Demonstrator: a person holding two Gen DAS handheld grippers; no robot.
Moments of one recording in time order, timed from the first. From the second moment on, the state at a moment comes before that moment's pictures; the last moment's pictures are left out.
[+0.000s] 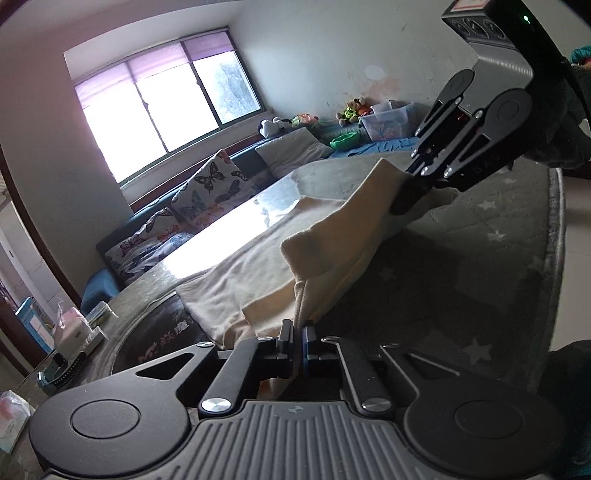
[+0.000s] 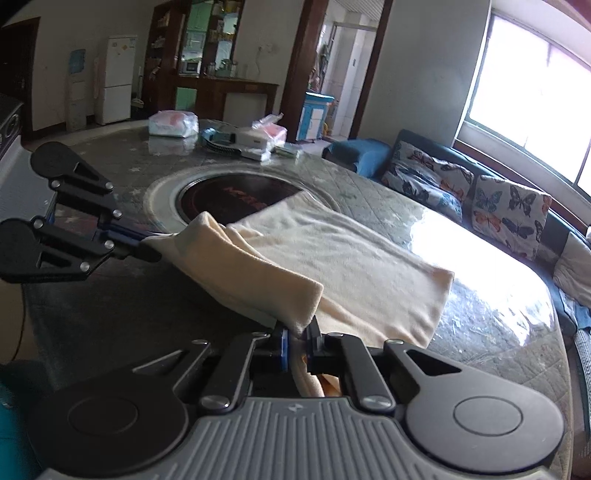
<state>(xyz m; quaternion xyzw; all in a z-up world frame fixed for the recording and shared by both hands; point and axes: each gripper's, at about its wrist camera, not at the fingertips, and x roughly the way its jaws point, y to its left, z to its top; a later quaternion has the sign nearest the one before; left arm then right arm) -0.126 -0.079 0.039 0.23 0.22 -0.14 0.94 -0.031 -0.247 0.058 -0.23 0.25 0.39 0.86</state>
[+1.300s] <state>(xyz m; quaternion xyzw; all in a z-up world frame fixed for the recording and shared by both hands) 0.038 -0.073 0.024 0.17 0.30 -0.04 0.94 0.086 -0.211 0.061 -0.20 0.32 0.37 0.85</state>
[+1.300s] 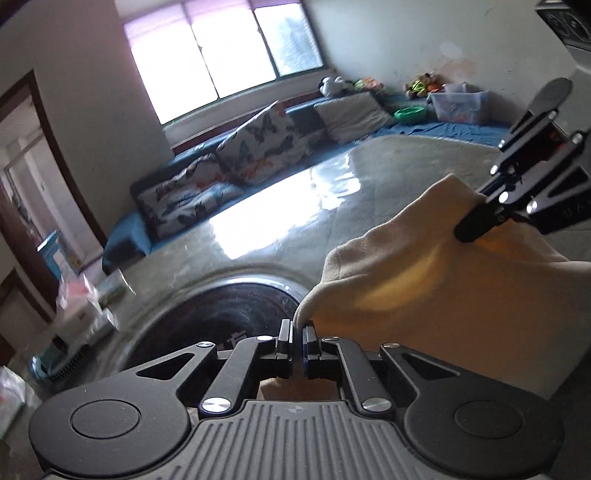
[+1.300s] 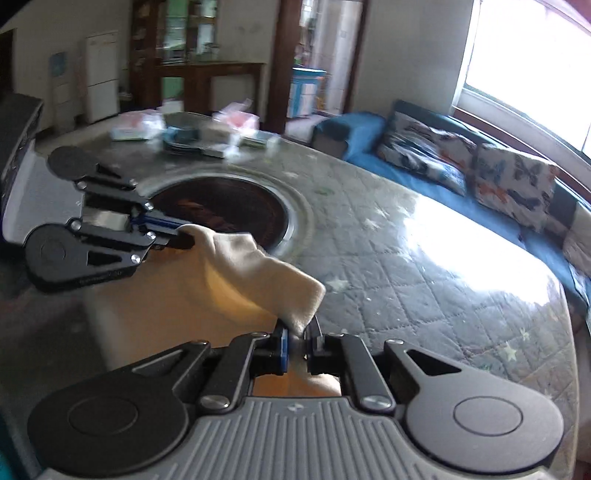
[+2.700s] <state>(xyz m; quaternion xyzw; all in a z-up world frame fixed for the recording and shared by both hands) -0.017 -0.020 0.029 -0.04 0.37 -0.07 0.92 0.125 -0.170 0.010 -0.13 0.35 0.34 0.86</state>
